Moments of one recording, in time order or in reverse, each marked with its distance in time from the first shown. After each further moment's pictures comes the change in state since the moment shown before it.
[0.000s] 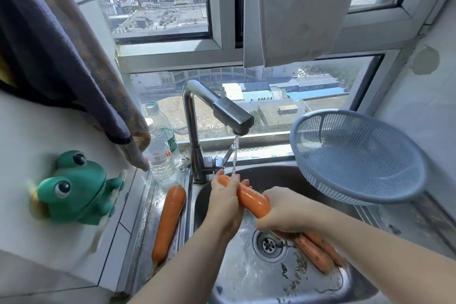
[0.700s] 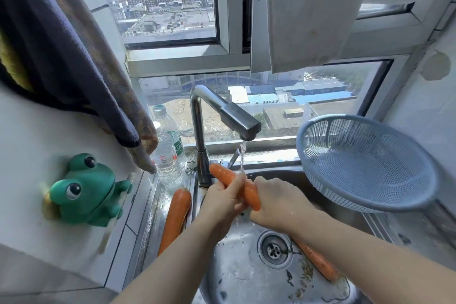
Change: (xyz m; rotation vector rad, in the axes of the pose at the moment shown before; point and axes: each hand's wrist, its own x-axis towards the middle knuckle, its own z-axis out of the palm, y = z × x) left_hand -0.006 0.026 -0.014 0.285 -0.126 -0.038; right_hand 0.013 -0.018 0.006 -0.331 0.379 -0.192
